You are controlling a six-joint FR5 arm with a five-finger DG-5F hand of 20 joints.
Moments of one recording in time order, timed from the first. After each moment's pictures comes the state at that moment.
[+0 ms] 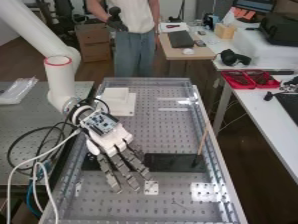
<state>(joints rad) 1.70 -2.06 -2.04 -2.32 -0.72 -0.59</state>
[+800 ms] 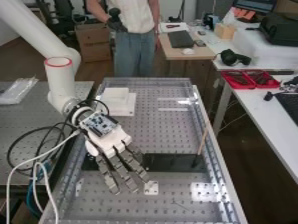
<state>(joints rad) 1.71 -2.07 -2.05 -2.31 -0.71 -0.60</state>
